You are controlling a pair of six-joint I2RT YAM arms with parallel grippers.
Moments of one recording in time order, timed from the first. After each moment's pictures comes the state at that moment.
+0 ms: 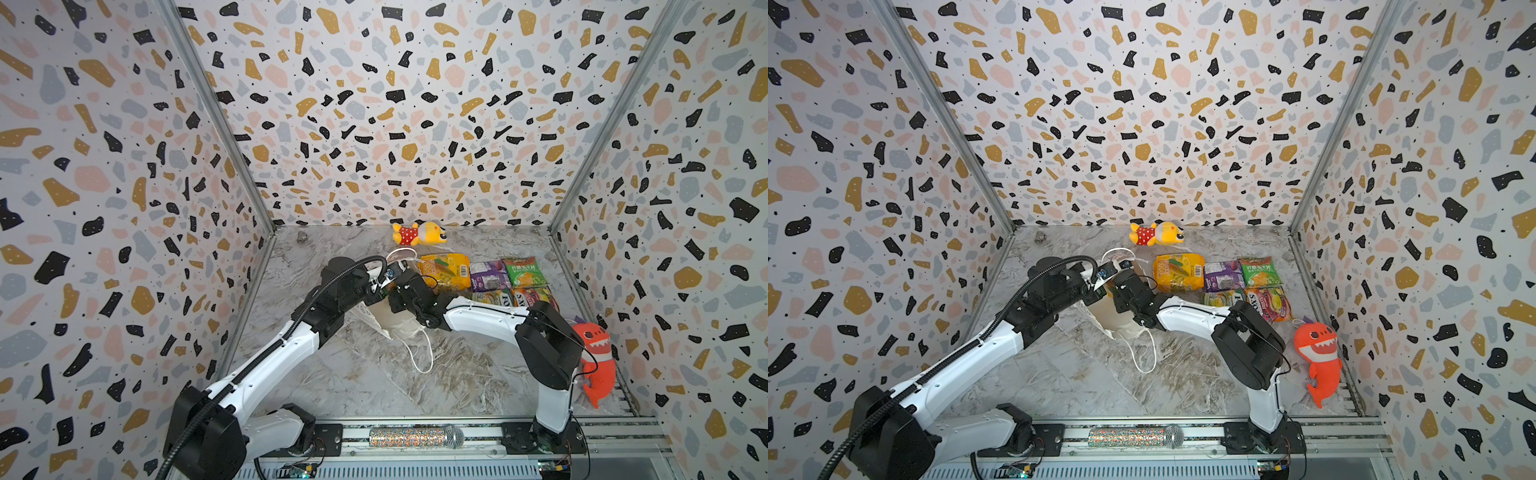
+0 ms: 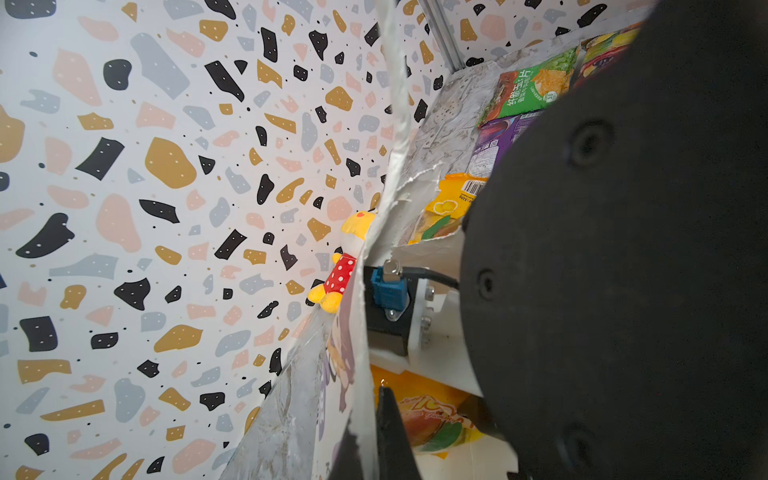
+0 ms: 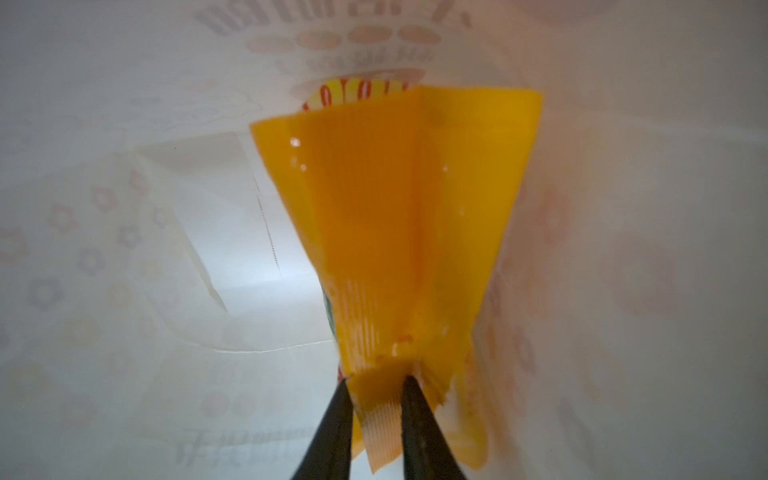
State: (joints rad) left arm -0.49 1.19 0.88 -0.02 0.20 0.73; right arm 0.90 1.90 1.30 -0.03 0.26 0.35
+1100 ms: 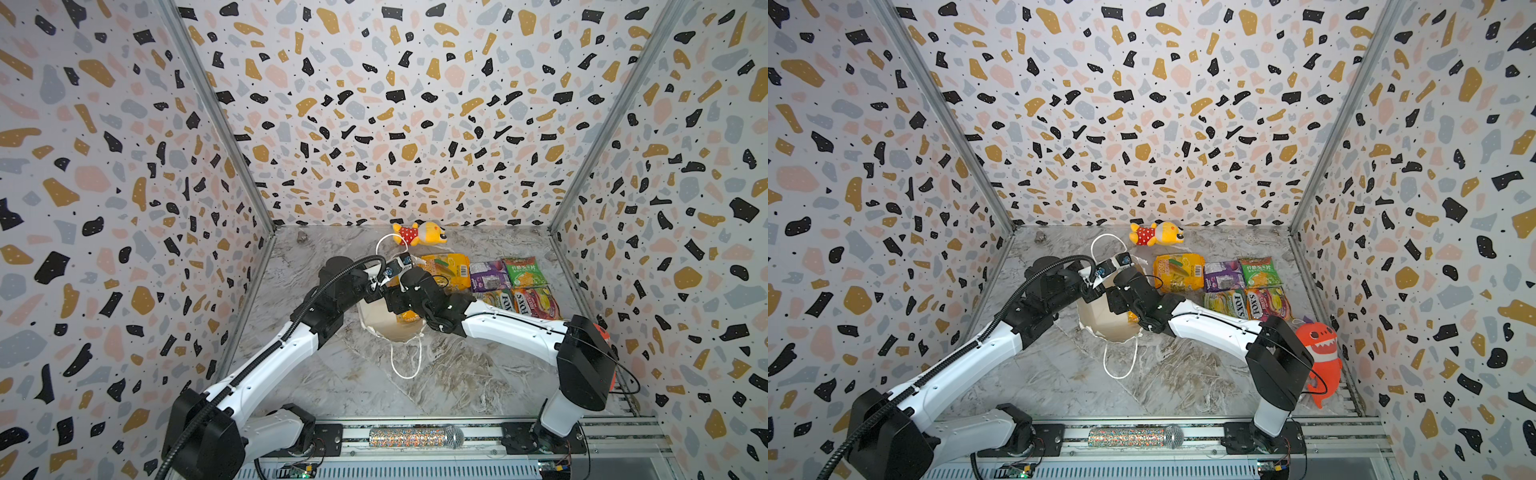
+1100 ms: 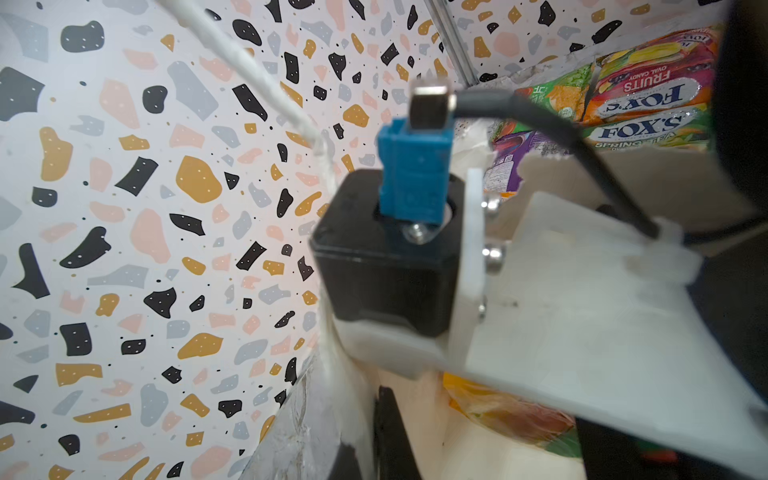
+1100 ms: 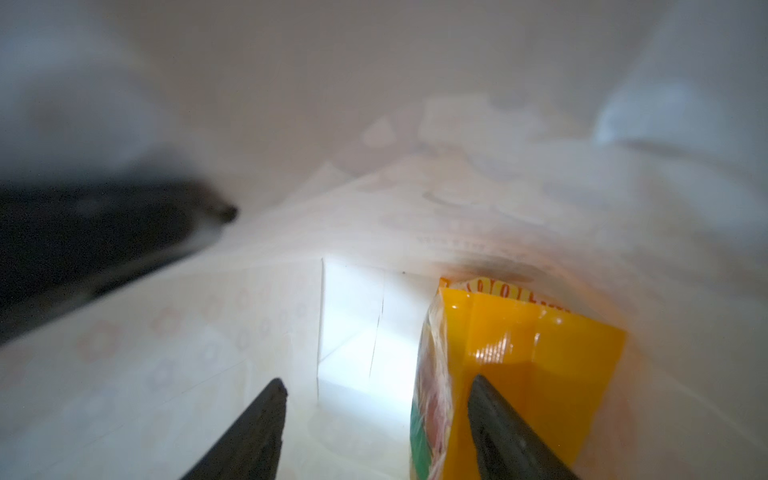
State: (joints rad) left arm -0.50 1.18 0.88 0.01 0.19 0.73; right arm 0.97 1.71 1.27 -0.12 0.27 0.38
